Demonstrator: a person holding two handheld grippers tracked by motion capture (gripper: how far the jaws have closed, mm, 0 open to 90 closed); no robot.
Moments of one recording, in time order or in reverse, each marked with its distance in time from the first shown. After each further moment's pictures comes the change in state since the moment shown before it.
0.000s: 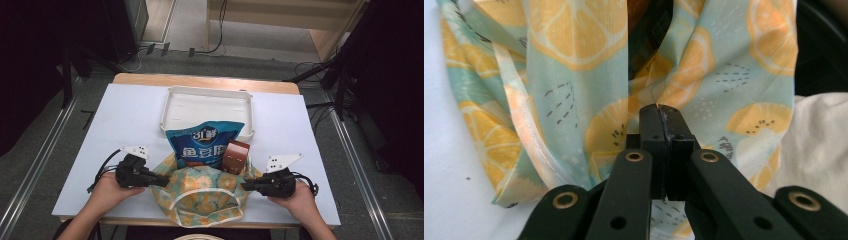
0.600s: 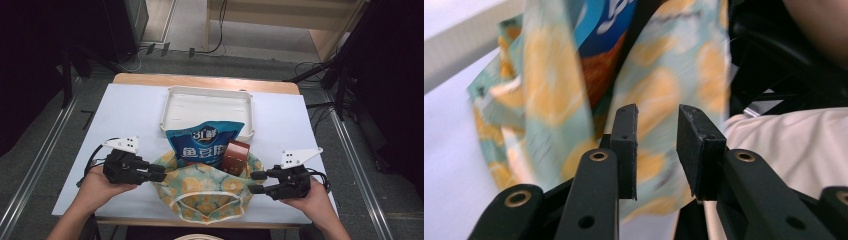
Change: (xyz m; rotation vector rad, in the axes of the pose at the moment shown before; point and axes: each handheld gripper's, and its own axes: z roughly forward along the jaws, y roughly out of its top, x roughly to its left) left arm -0.035 0.029 -0.039 -0.094 0.019 0.121; right arm 0.019 0.025 -0.043 -0.063 0.038 0.000
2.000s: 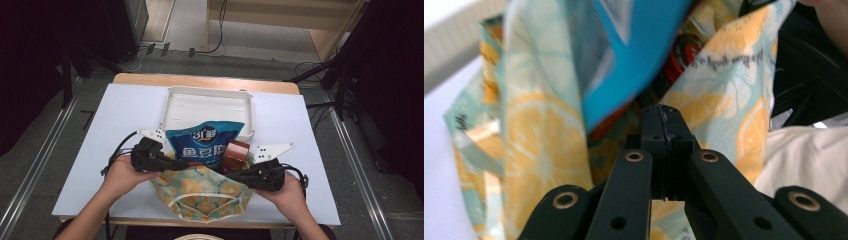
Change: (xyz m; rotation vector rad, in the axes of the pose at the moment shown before) left arm 0.018 0.026 0.050 0.107 -0.010 -0.039; right arm 0.010 0.028 0.051 0.007 -0.027 -0.010
